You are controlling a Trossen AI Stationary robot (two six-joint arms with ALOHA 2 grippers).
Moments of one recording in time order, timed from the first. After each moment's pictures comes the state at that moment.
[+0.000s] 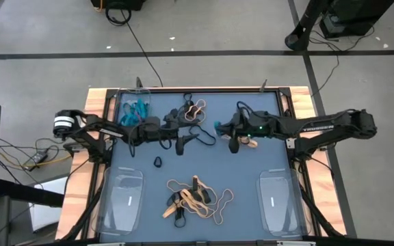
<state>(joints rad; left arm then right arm) 0.13 1.53 0.59 0.92 -0.04 -0.03 -0.09 1.18 0.68 0.17 0.10 0.16</state>
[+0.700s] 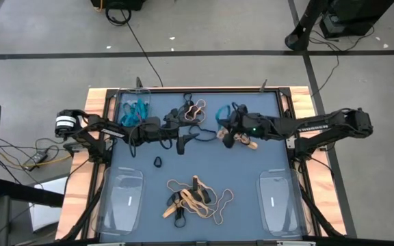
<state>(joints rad) 0.13 1.55 0.59 0.95 -0.05 -0.03 -0.09 1.24 0.68 0.13 0.34 0.16</state>
